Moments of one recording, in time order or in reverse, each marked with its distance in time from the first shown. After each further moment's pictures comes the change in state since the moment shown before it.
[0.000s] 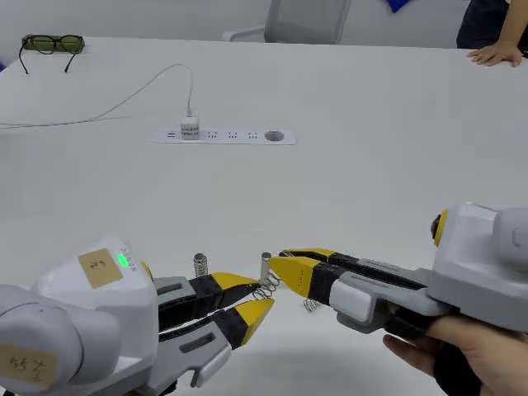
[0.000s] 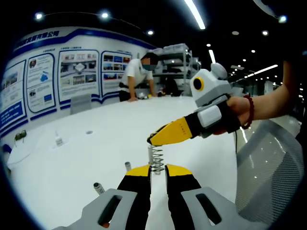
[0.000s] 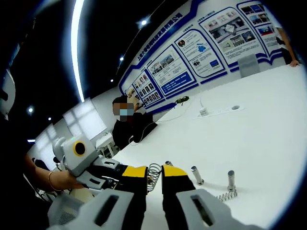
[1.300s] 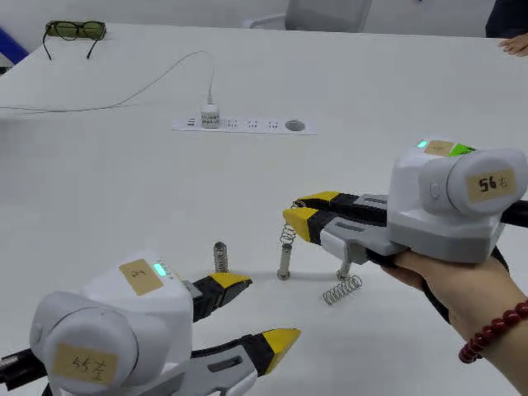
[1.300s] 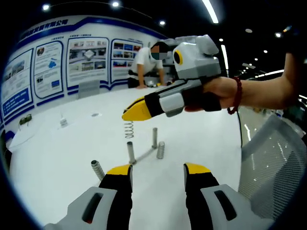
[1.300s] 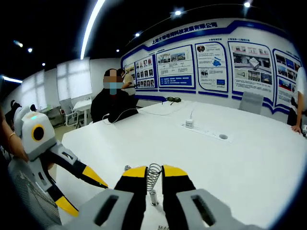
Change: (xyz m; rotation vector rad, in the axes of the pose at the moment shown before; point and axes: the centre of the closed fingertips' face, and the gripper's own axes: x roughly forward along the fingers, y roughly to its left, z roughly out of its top) left arm -0.001 0.003 -0.035 -0.081 0.091 0.071; right arm 0.045 -0.054 0.016 -0.425 0.127 -0.170
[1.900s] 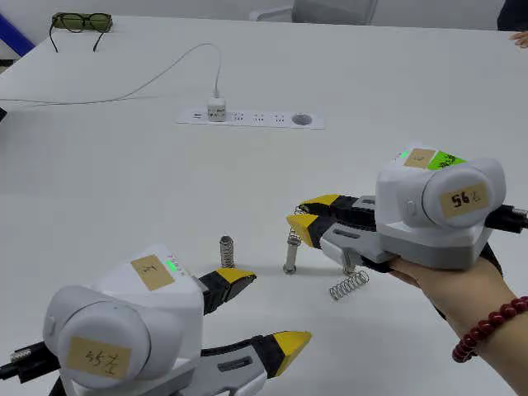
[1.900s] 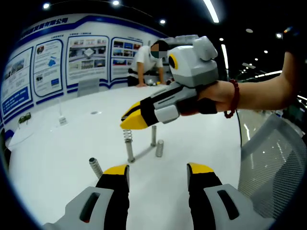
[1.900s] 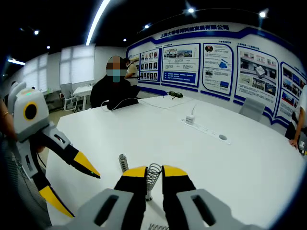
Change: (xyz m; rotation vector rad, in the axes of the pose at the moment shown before) left arm 0.001 -0.002 -0.004 -0.004 0.015 -0.005; right arm 0.009 0.000 -0.018 -0.114 0.058 -0.015
